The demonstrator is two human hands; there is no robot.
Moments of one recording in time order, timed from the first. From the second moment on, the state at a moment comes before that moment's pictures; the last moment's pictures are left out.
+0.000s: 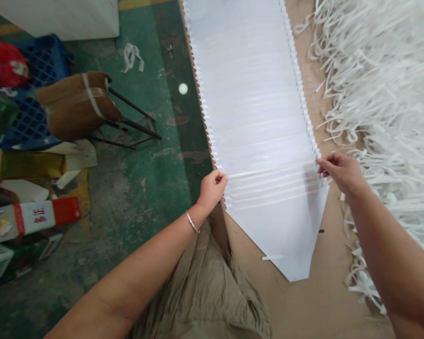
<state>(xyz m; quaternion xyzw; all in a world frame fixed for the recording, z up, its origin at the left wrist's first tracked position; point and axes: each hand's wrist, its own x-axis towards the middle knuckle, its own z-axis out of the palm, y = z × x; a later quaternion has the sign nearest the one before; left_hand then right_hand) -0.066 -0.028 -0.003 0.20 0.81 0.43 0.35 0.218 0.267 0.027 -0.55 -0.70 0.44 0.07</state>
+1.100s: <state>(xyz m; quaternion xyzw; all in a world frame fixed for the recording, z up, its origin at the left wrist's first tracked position) -0.059 -0.024 -0.014 0.28 0.87 0.30 0.28 0.205 0.271 -0.011 -0.57 -0.79 0.24 0.05</state>
